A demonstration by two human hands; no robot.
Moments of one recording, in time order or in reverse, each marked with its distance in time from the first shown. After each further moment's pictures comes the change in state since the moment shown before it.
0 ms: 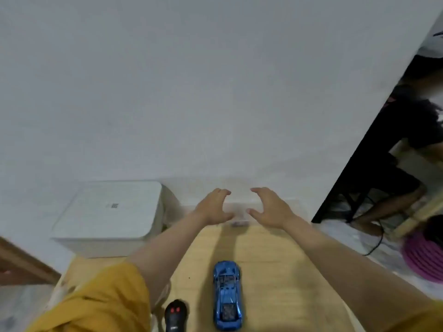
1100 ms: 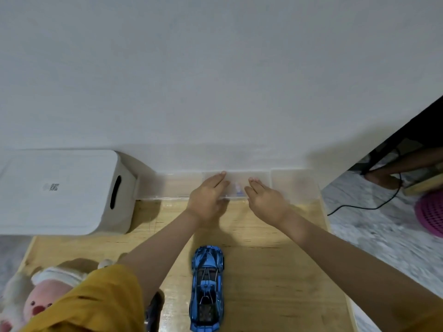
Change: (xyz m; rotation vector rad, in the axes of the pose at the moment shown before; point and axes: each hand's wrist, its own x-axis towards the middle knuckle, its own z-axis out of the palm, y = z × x) left_hand 0.056 -0.050 0.116 0.148 0.150 0.093; right_hand 0.037 0.090 0.091 -0.464 -0.191 -0.247
